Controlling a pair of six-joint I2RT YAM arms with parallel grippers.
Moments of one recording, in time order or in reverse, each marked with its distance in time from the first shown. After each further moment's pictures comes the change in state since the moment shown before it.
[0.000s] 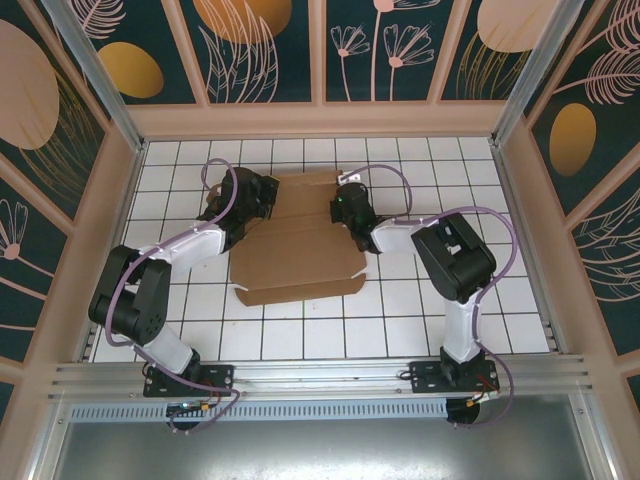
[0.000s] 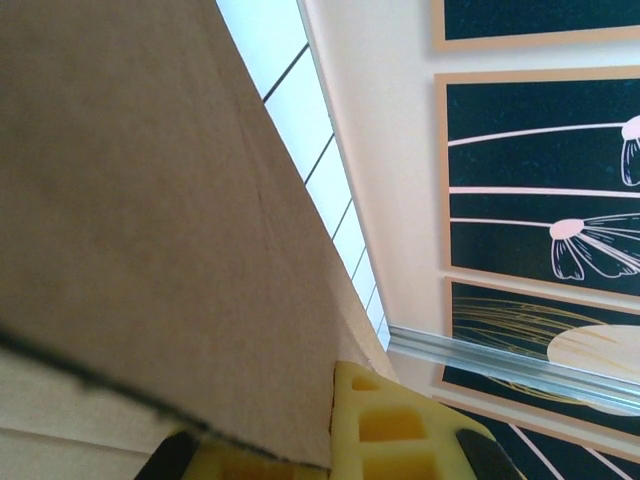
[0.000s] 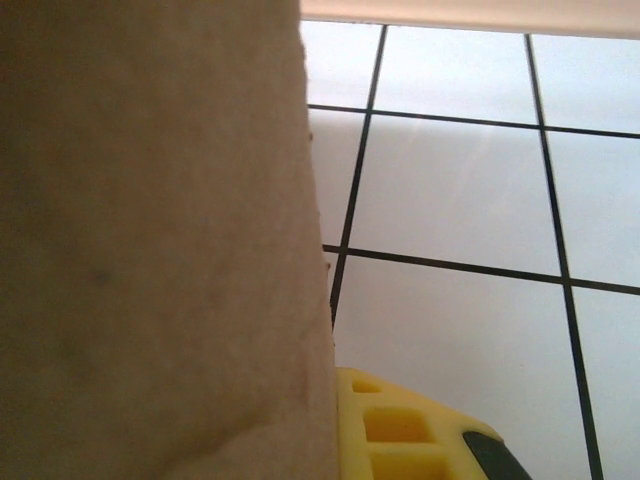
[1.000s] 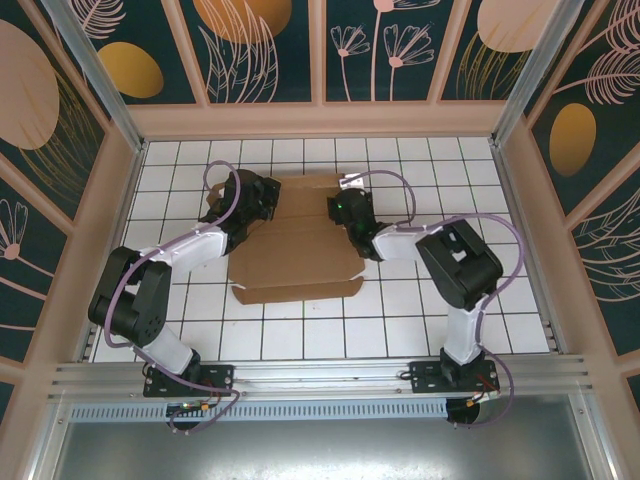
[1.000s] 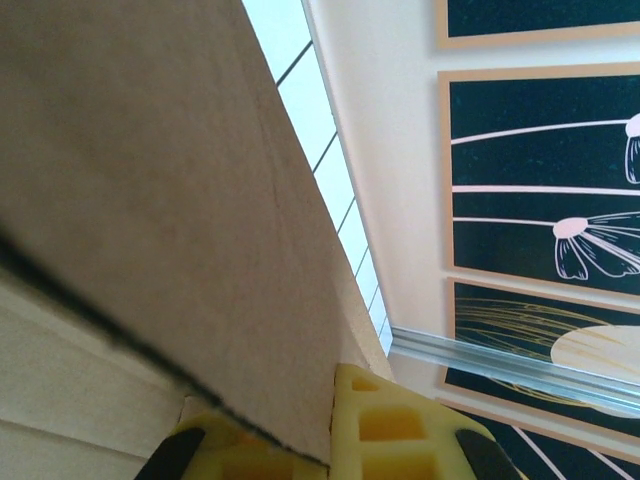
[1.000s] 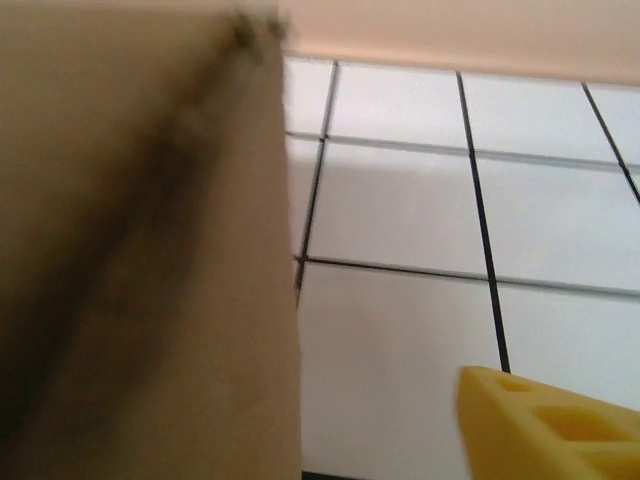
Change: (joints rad) left arm -0.023 -0.007 -0.011 0.000 -0.029 -0.010; right arm 0.022 -0.092 -0.091 0.062 0.075 -0.049
